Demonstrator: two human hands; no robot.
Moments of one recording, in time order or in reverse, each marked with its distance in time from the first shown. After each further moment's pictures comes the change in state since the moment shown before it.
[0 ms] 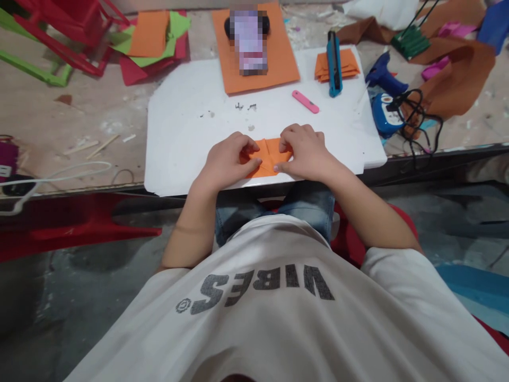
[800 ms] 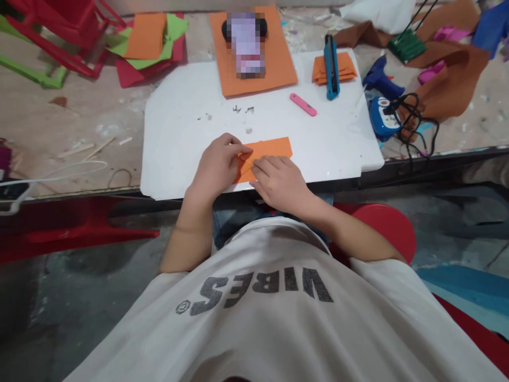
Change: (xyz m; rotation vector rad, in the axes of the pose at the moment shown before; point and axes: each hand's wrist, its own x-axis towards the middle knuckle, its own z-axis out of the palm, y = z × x) left_hand -0.005 -0.023 0.007 0.044 0.143 0.054; right_hand -0.034 -0.064 0.047 -0.209 0.072 -0.302
